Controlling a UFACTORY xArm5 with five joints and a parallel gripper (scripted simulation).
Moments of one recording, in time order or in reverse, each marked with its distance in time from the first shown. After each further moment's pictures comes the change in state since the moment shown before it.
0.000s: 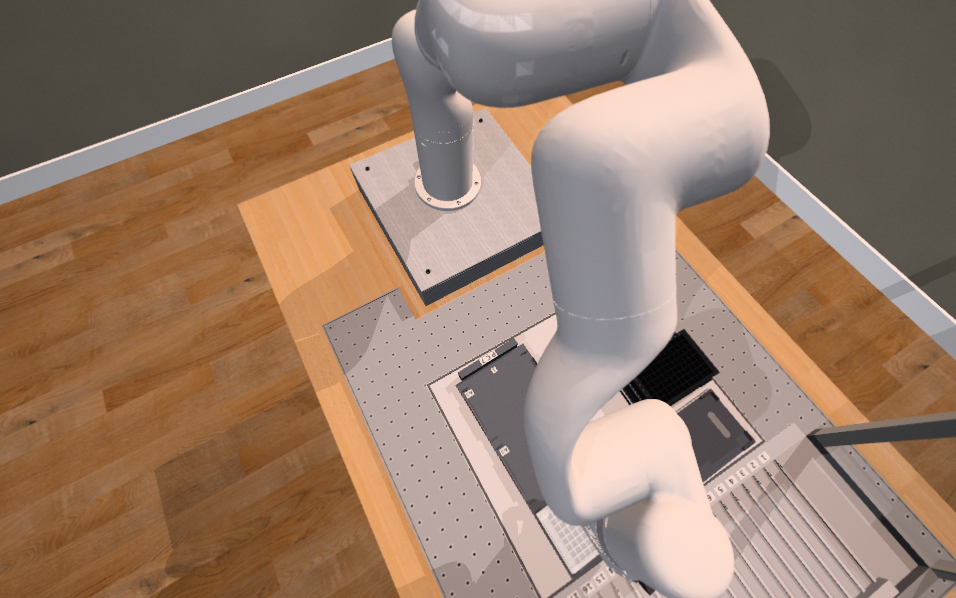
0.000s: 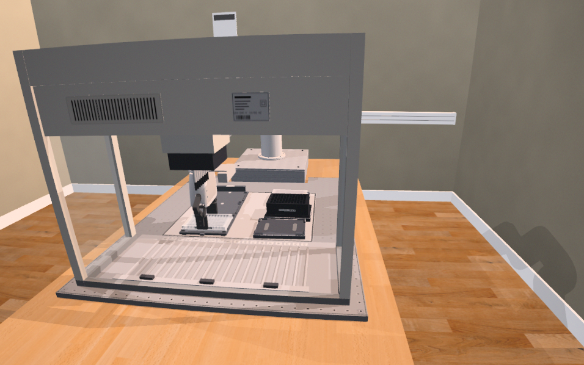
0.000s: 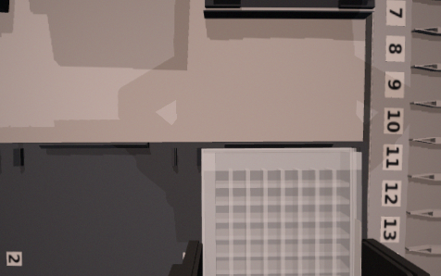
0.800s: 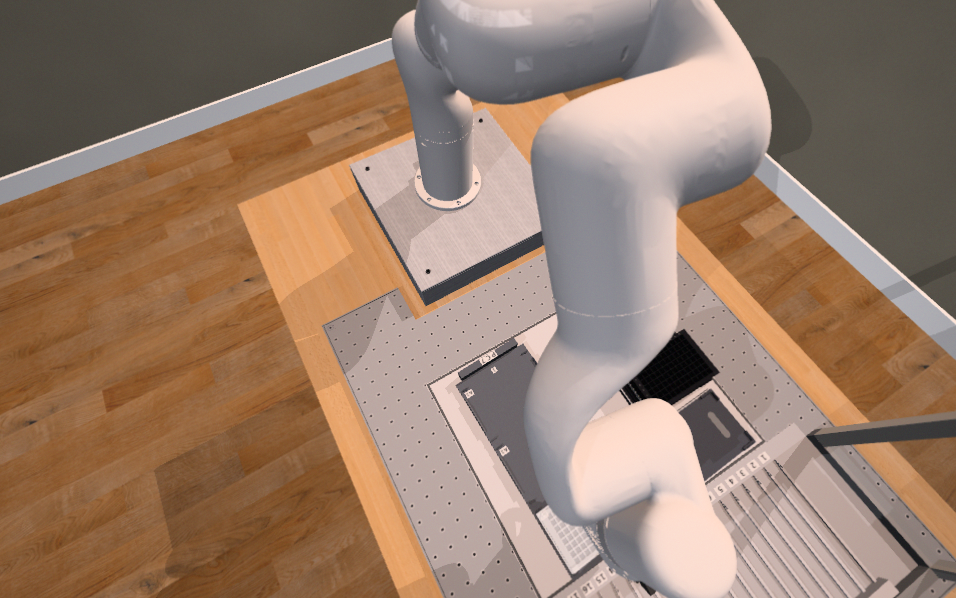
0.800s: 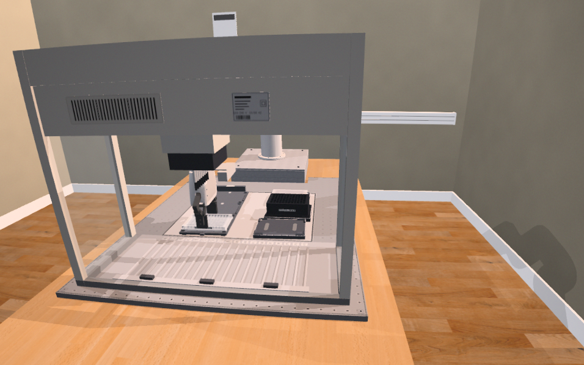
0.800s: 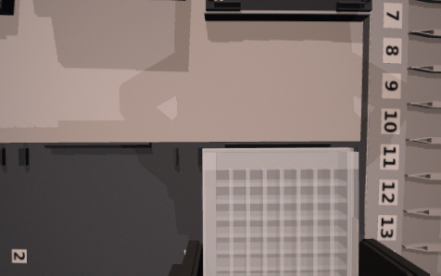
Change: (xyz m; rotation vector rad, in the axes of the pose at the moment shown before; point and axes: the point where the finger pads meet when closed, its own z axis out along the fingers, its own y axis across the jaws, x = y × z) arm 0.000 0.000 -0.003 0.001 0.000 0.000
